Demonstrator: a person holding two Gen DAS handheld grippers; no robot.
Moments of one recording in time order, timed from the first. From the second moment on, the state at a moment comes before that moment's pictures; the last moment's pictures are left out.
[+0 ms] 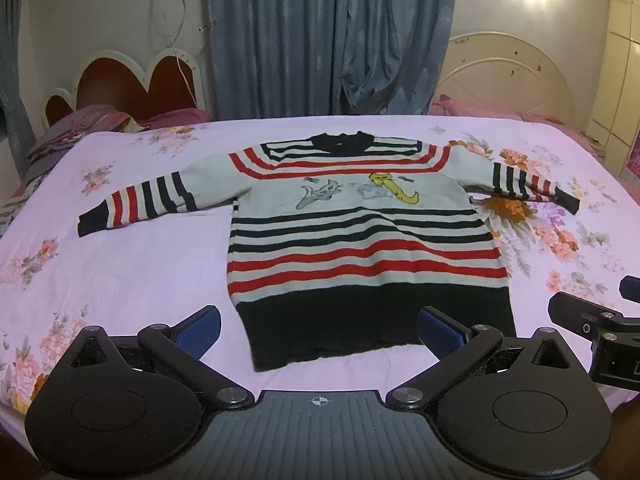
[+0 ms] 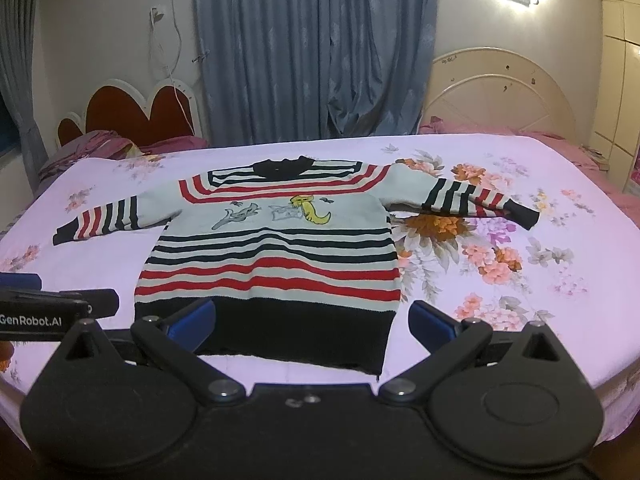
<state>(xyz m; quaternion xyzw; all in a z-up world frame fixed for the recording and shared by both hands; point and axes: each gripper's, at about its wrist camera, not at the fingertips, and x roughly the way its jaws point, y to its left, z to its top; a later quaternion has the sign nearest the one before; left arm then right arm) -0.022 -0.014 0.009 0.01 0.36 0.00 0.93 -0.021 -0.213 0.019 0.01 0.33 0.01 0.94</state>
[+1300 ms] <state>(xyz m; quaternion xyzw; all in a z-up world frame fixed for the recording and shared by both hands) -0.014 -0.028 0.011 0.02 0.36 0.00 0.93 -0.015 -0.230 0.015 0.01 0.33 0.00 0.95</state>
